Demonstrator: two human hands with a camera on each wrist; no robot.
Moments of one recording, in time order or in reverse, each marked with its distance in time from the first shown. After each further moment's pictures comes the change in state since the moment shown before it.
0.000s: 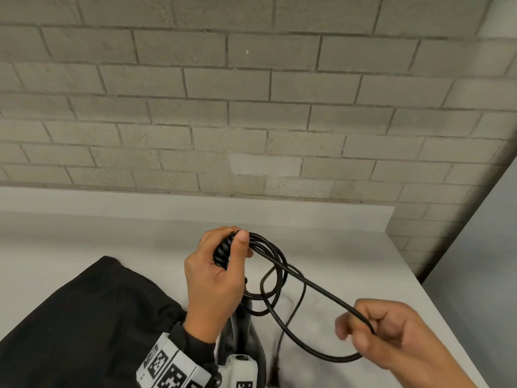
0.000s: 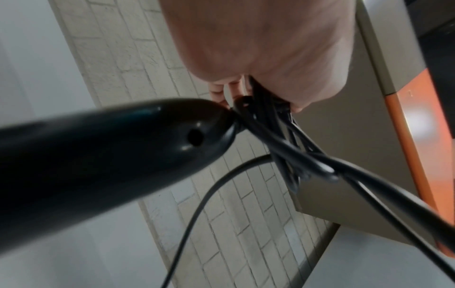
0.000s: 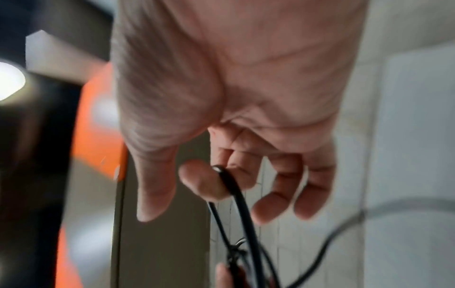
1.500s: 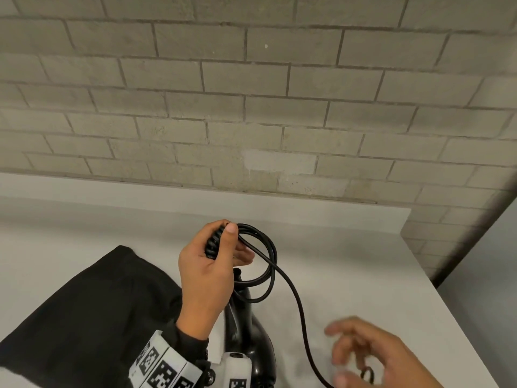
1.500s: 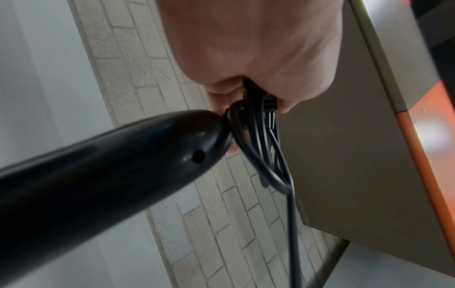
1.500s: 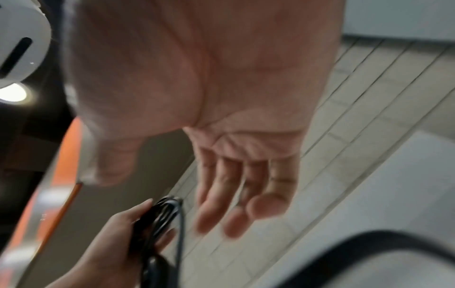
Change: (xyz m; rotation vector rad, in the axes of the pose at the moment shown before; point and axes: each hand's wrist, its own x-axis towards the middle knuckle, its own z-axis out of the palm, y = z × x) left_hand 0.003 -0.006 -0.018 -0.254 0.074 -0.229; right_hand -0.003 0.038 0.009 -0.329 -0.065 0.100
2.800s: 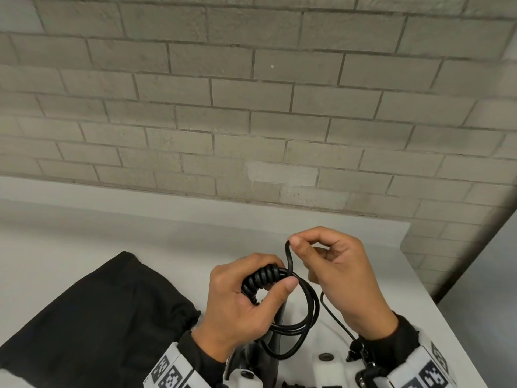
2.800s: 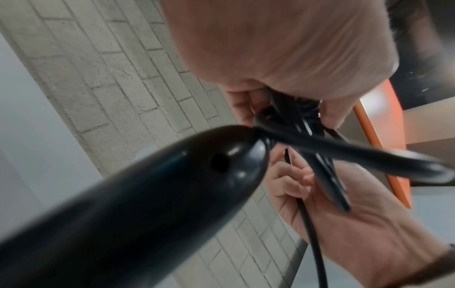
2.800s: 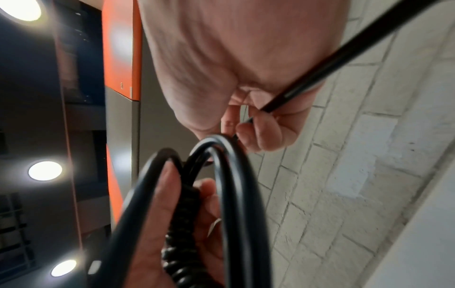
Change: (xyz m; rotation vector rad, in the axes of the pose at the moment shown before) left_hand -0.022 0.017 0.009 0.109 -0.360 0.428; right_hand 0.089 -0.090 0.009 0.263 0.370 -0.278
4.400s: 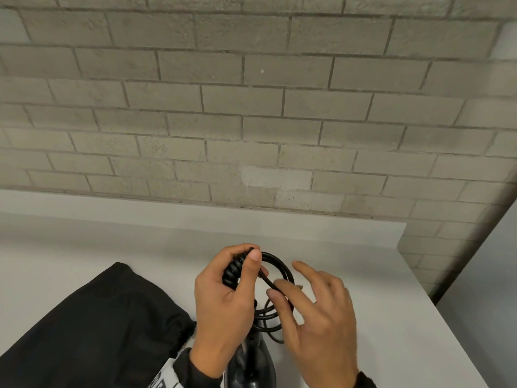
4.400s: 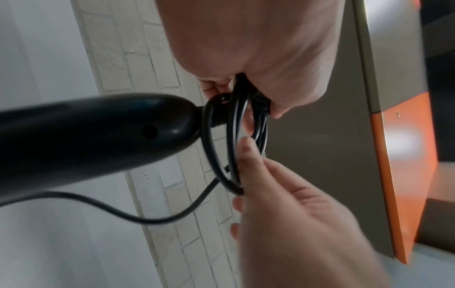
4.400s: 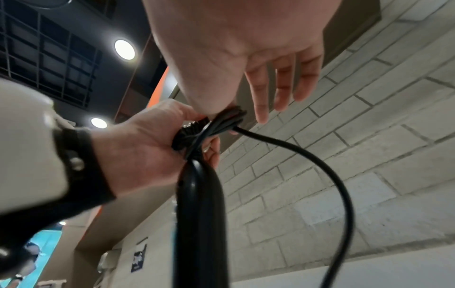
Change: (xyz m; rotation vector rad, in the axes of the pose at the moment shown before) left_hand 0.004 0.003 0.007 -0.011 0.233 -0.335; right_hand -0.045 0.046 0.031 -0.870 0.286 -0.384
